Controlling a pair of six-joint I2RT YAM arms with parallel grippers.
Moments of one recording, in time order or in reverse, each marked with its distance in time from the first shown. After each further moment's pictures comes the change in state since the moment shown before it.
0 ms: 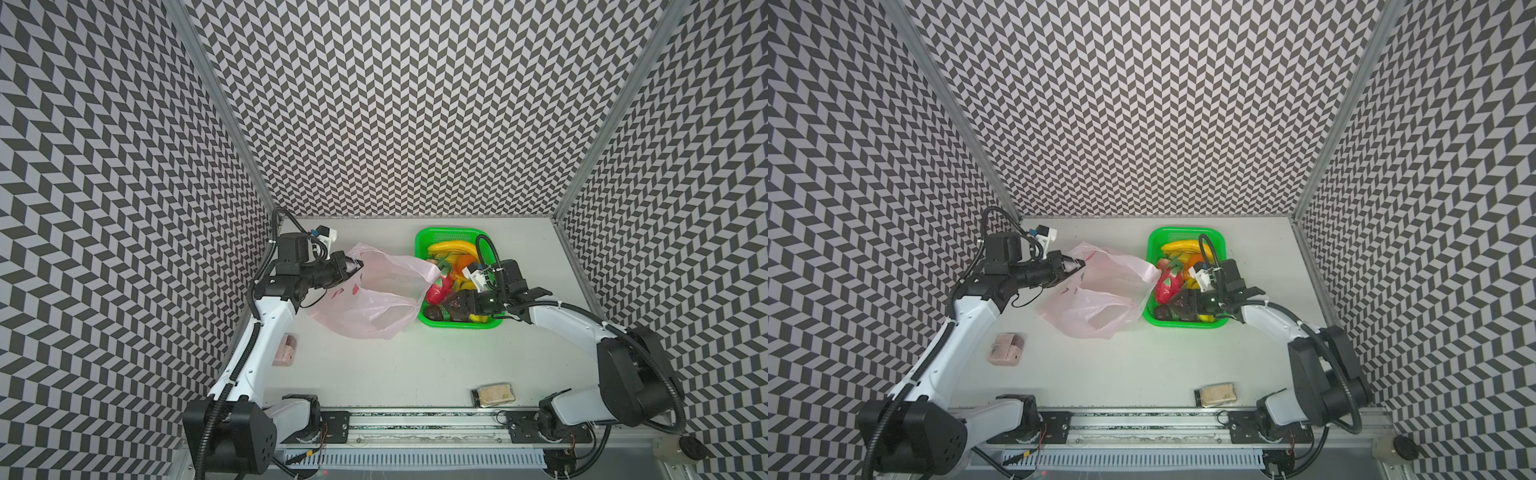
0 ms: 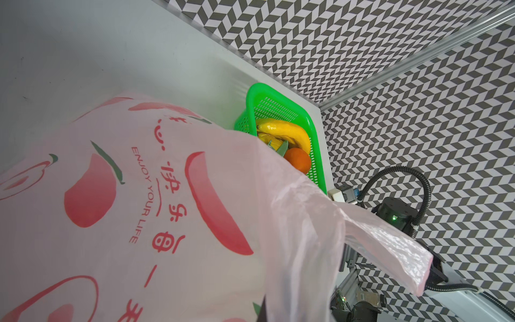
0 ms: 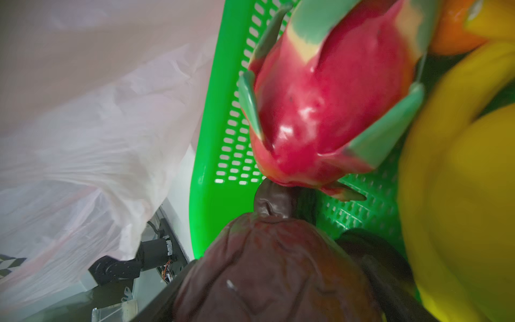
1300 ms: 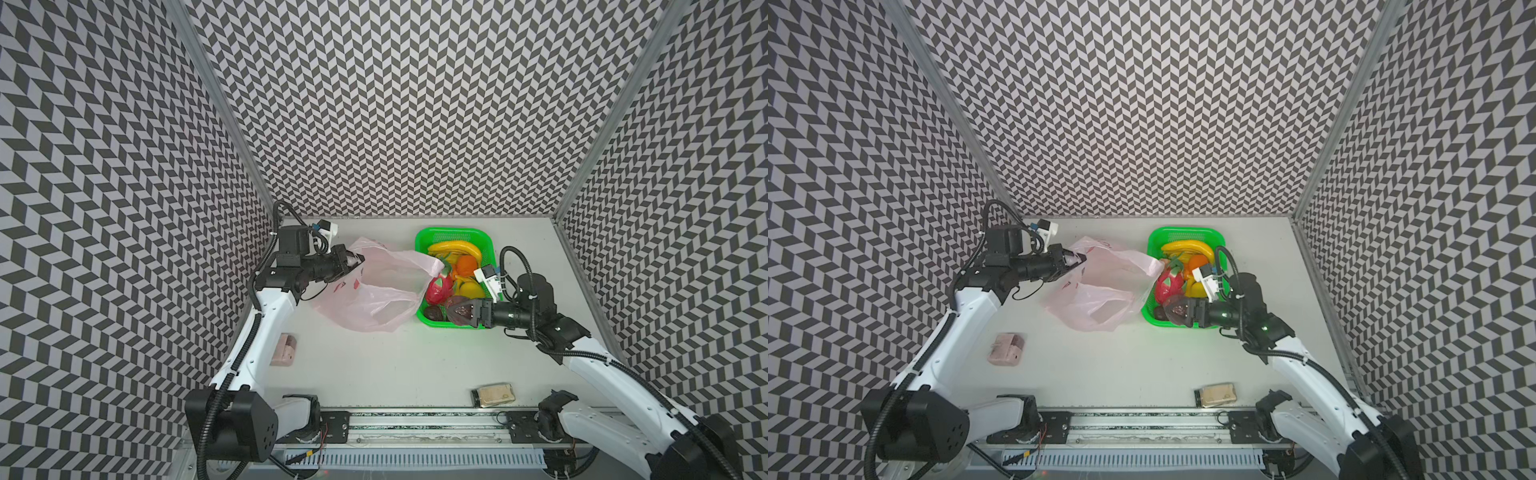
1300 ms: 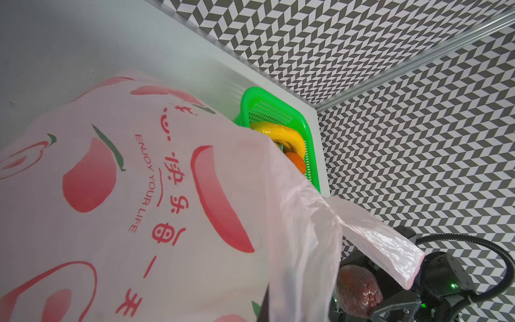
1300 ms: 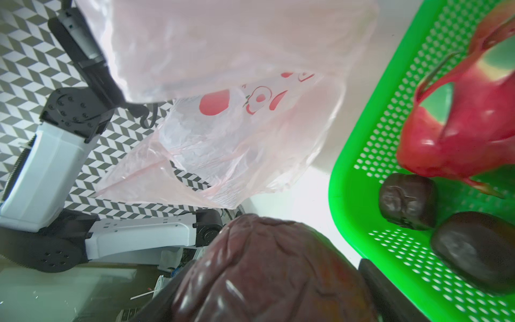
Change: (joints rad) left arm -0.016 0.053 0.068 -0.013 0.017 -0.025; right arm 0.146 -0.434 -0.152 0.159 -0.095 0.293
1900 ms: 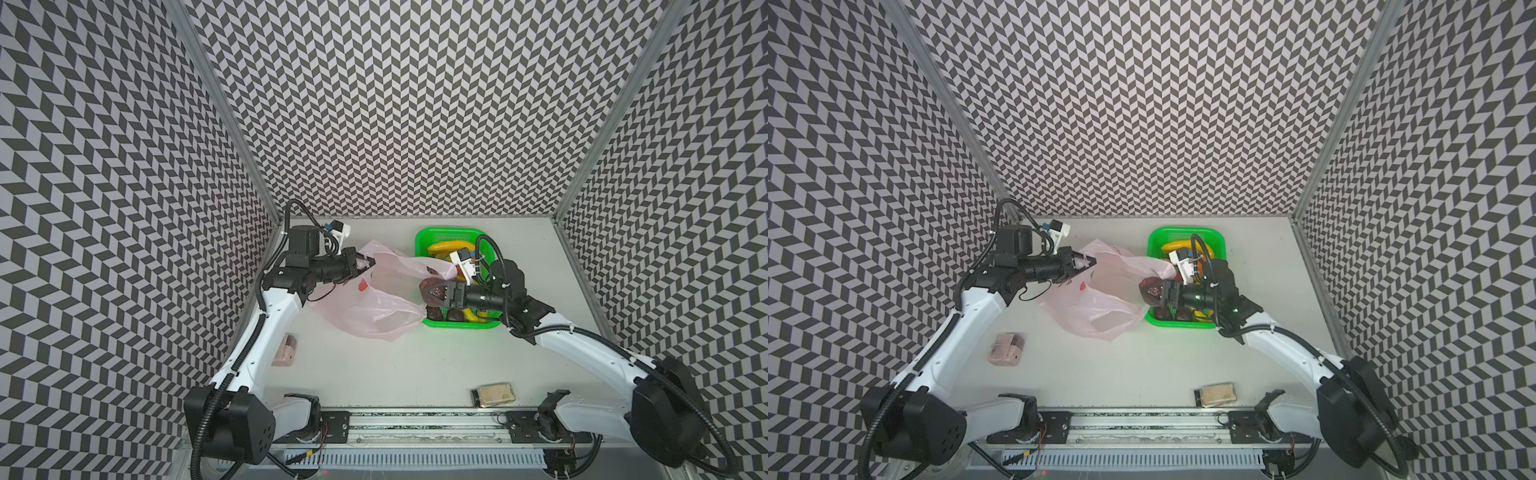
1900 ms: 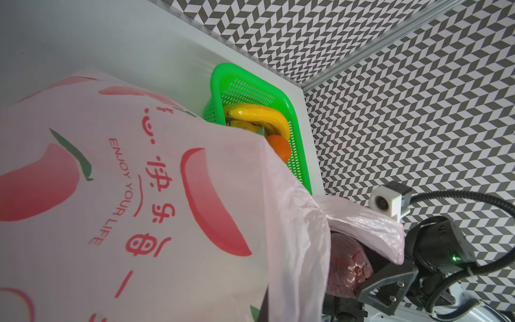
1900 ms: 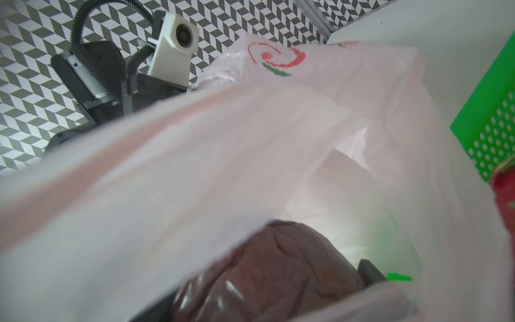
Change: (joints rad) left arm -0.084 0.000 0.007 0.006 0.028 0.013; right arm 0.100 0.293 0.167 0.281 0.113 0.098
